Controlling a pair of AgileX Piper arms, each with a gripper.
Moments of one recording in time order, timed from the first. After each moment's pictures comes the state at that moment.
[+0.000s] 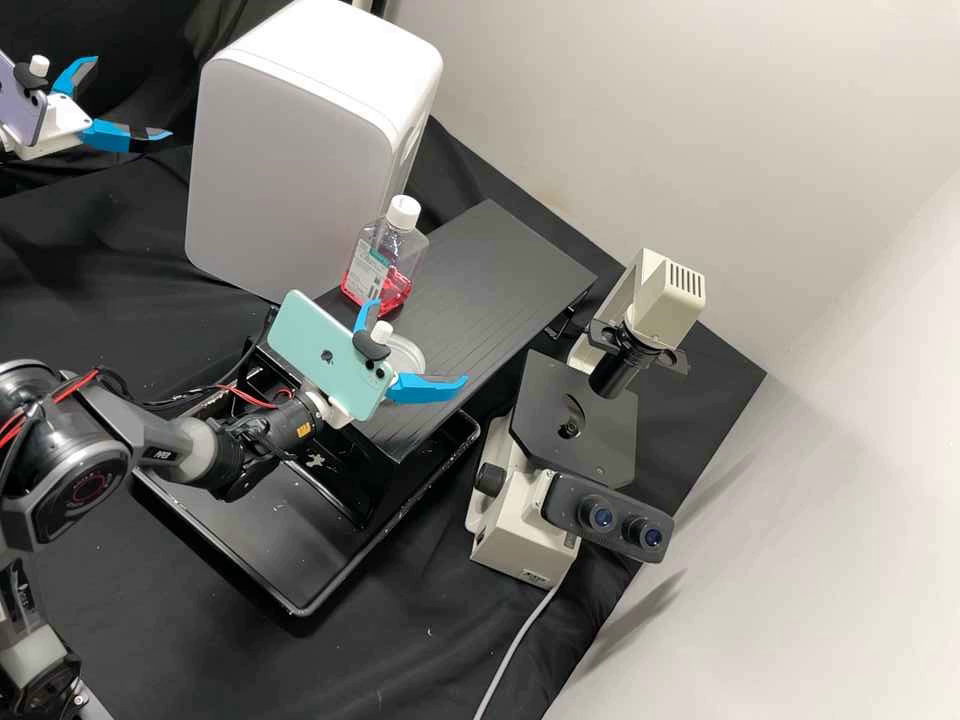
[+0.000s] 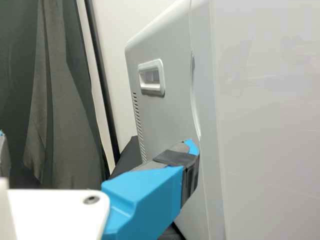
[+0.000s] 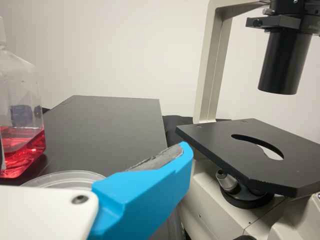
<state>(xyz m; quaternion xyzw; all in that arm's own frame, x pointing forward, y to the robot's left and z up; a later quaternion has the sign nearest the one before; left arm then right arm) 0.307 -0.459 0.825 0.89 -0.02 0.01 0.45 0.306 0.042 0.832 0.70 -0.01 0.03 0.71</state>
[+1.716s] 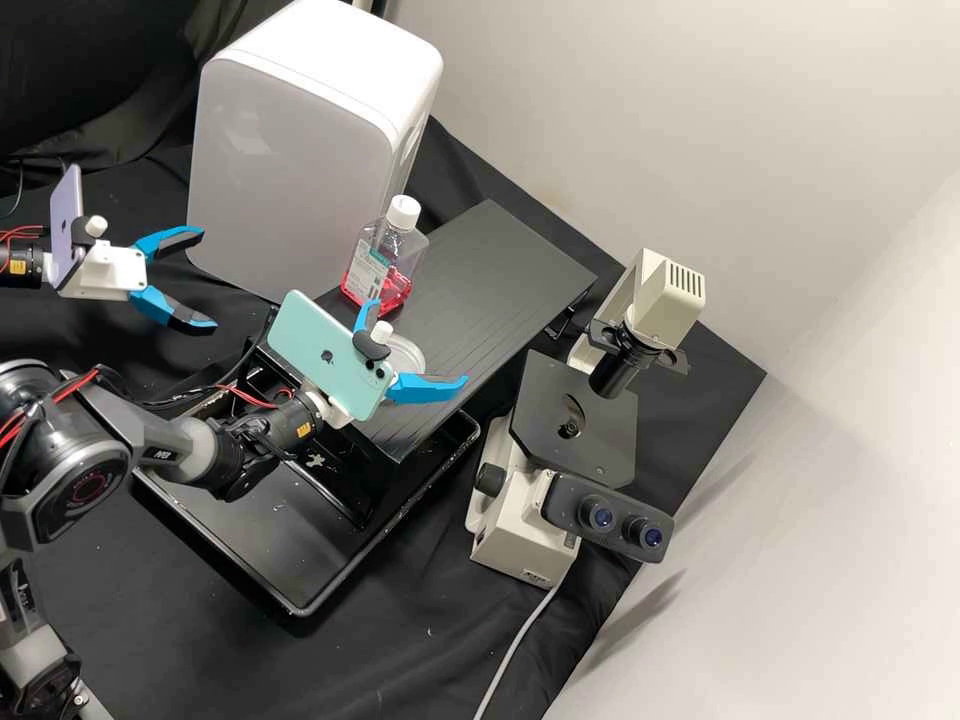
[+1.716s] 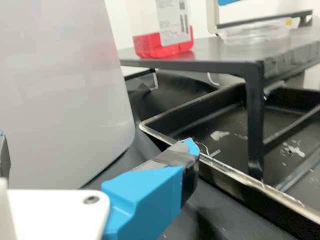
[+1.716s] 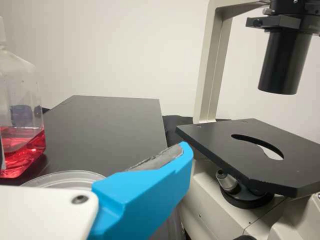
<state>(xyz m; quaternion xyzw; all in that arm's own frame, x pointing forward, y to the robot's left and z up) 0.277 -0.494 0.669 0.87 -0.04 -0.28 0.40 0.306 0.042 0.832 0.70 -0.01 0.03 0.71</state>
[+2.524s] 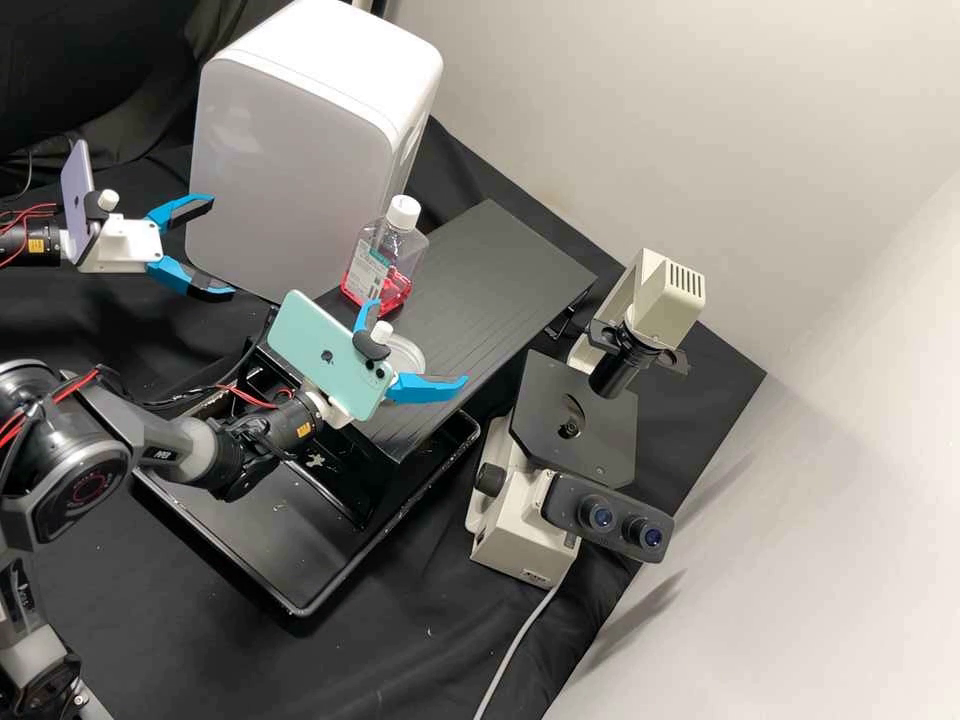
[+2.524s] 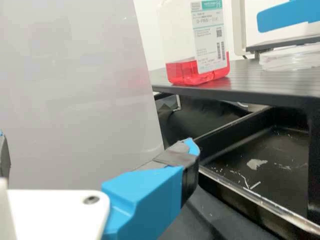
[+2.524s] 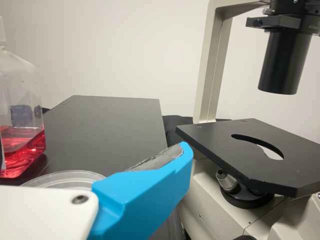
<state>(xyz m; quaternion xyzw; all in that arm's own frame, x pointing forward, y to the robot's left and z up) 0.308 -0.497 0.689 0.88 -0.07 -0.24 0.40 0.306 0.042 0.832 0.70 -0.01 0.03 0.71</state>
